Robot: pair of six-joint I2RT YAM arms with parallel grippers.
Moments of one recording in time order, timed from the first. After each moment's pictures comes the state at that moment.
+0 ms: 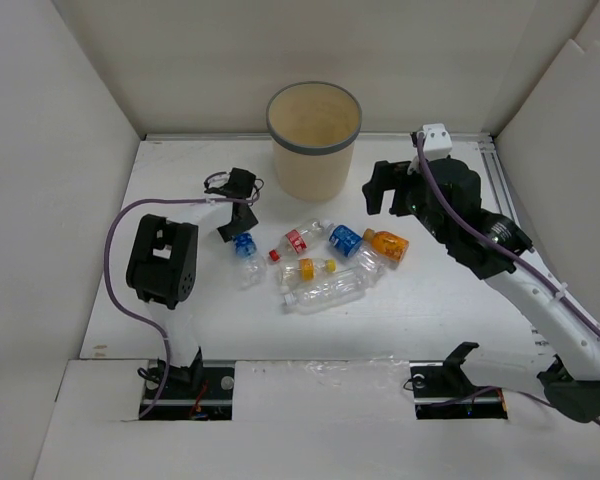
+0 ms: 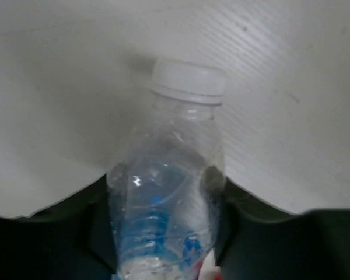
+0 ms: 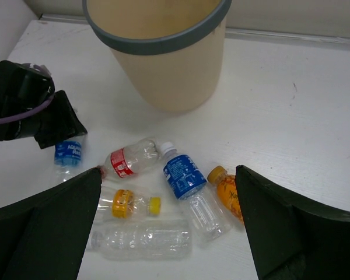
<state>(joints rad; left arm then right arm) -0.30 1.88 1.24 -0.52 -0.33 -0.81 0.69 1.12 1.39 -0.57 0.37 0.27</state>
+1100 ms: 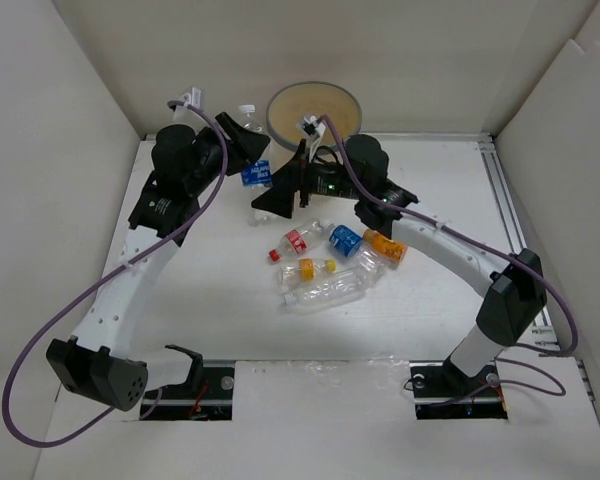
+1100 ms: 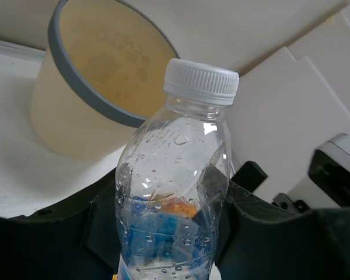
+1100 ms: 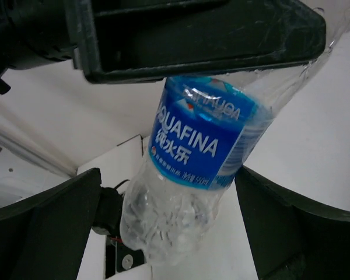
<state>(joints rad) -0.33 1.23 1.36 -0.25 0.15 -0.70 0.74 1.63 1.46 0.20 -0.65 0.47</state>
